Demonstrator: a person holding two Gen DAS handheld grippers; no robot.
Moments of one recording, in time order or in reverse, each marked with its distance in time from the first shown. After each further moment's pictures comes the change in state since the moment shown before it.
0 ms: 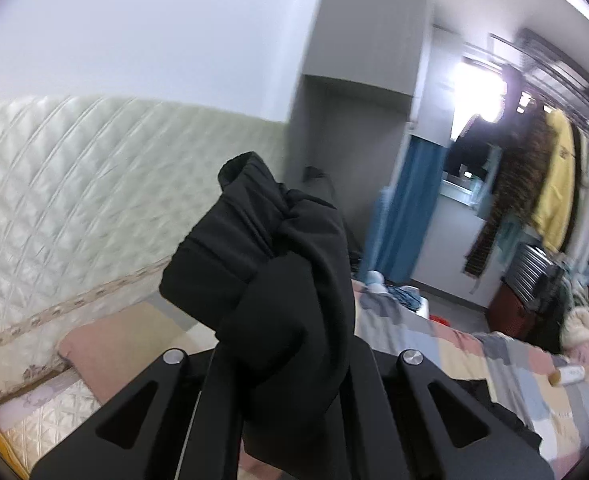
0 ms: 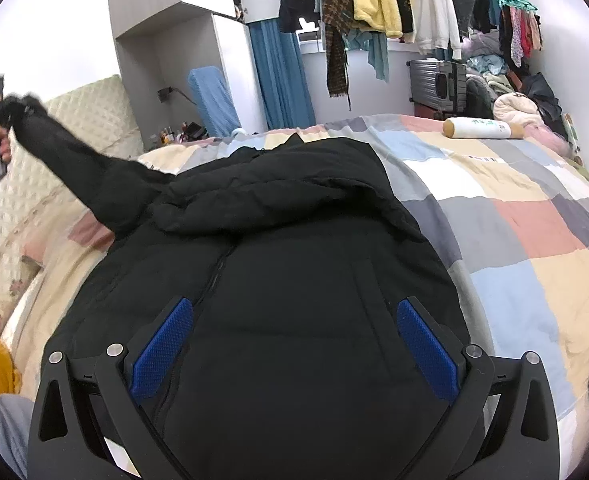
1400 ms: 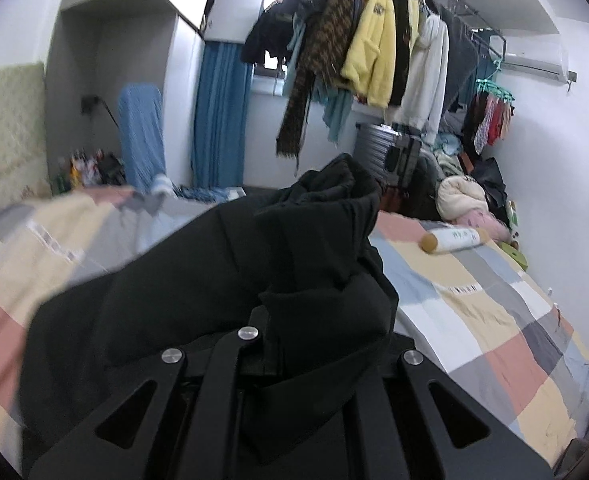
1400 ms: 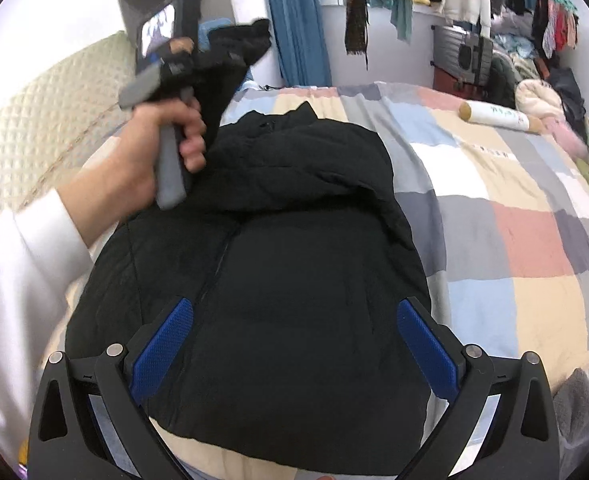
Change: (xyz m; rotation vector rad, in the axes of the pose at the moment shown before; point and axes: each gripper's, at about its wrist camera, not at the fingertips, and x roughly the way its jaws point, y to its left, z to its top) left arm 0.016 -0.347 -0.213 0.250 0.281 -0.519; right arm -0.016 -0.009 0.070 -0.054 0.242 0.034
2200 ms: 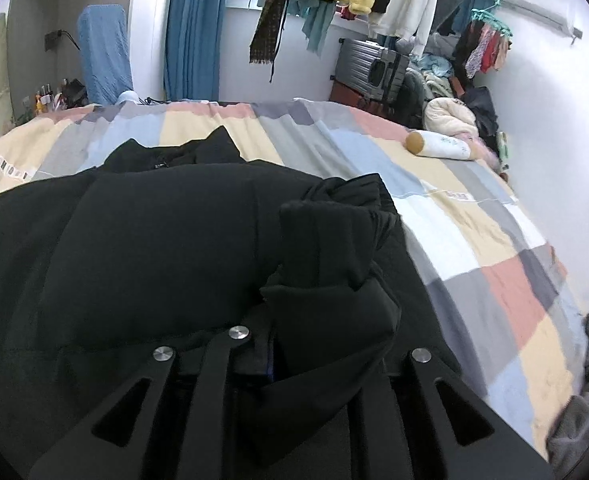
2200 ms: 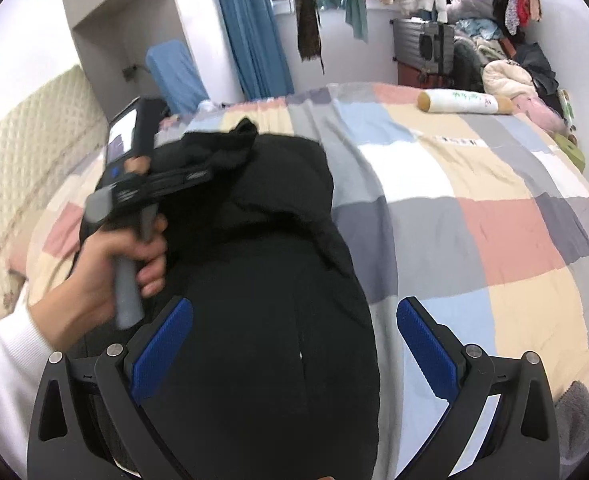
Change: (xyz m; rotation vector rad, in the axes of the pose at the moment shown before) left arm 0.035 -0.036 -0.074 0.018 0.290 -0.066; right arm 0.019 -0.081 0.015 0.111 -0.067 -0.057
